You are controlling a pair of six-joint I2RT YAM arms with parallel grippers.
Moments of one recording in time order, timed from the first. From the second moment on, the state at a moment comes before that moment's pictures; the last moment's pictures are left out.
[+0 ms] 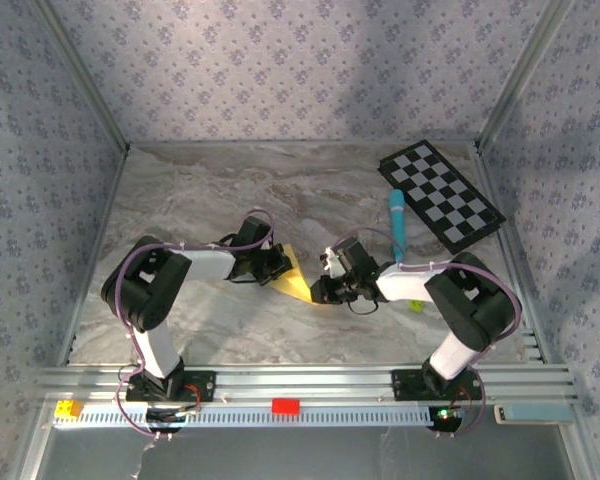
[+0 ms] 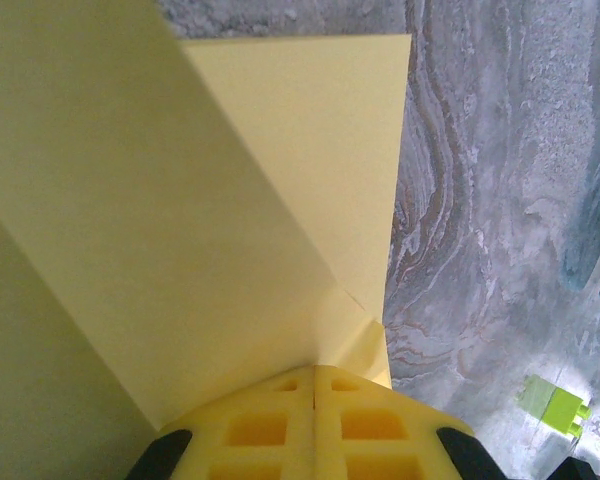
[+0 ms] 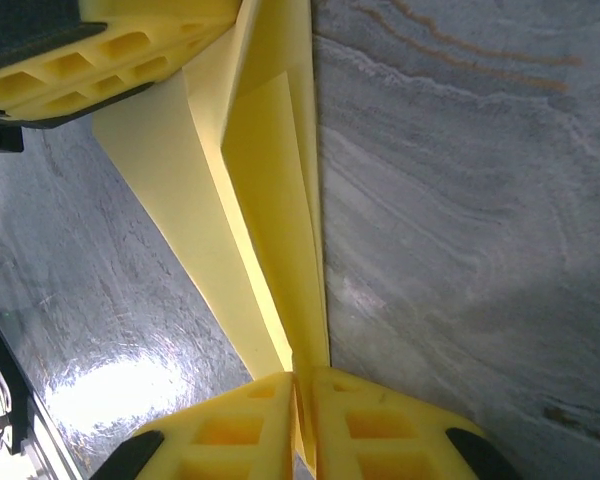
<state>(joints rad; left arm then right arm) -0.59 1.77 0.82 0.02 0.39 -1.05 0.68 1.63 0.63 0.05 -0.50 0.59</state>
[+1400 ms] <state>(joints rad) -0.59 1.76 0.81 0.02 0.38 -1.05 0.73 1.73 0.81 -0.01 -0.54 0.62</state>
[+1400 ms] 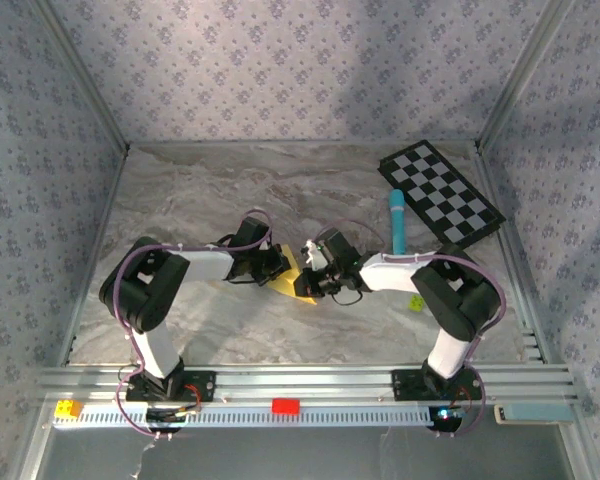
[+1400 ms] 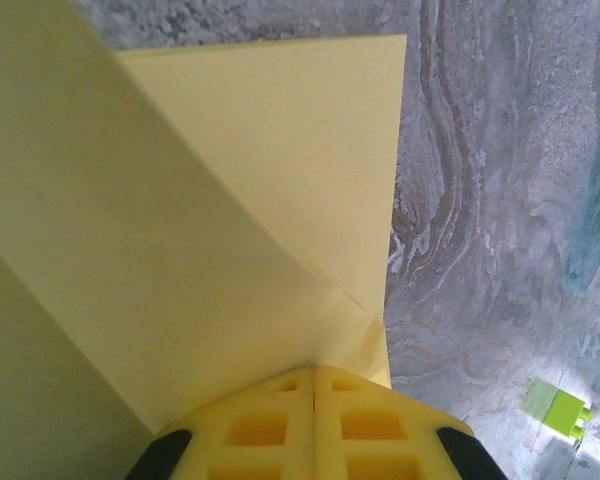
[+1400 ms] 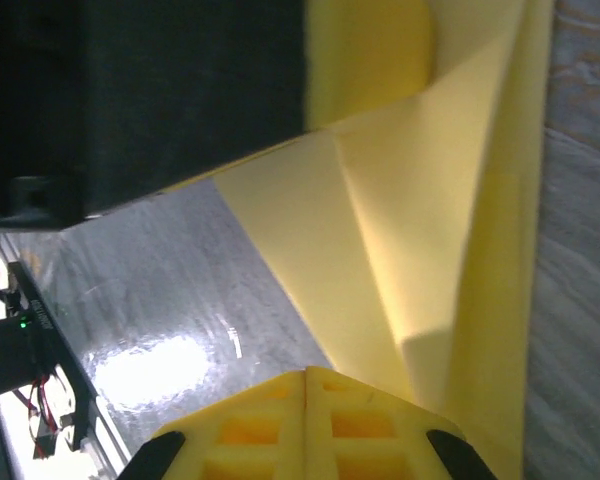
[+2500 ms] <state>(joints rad) -0.59 1.76 0.81 0.02 0.38 -1.04 0.71 1.70 0.73 0.11 -0.57 0.72</state>
